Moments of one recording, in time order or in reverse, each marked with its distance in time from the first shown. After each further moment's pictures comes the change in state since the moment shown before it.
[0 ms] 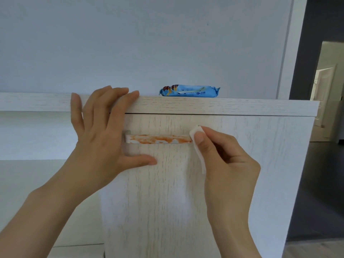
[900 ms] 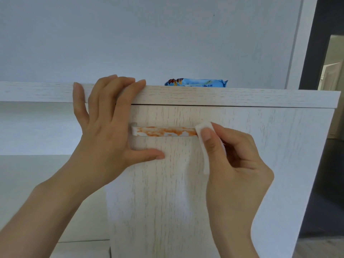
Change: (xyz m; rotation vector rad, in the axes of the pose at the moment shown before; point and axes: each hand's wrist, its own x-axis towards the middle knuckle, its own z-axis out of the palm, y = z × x) left_hand 0.000 -0.001 0.001 0.008 0.010 0.020; right_hand -0.011 0.010 0.011 -0.073 0.117 -0.179
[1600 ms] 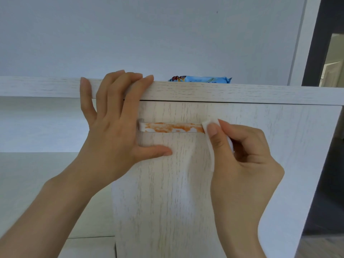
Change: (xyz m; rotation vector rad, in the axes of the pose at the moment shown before) left_hand 0.000 0.000 0.001 -0.004 0.024 0.010; right_hand 0.000 0.000 0.004 -0.097 0.049 -0.088
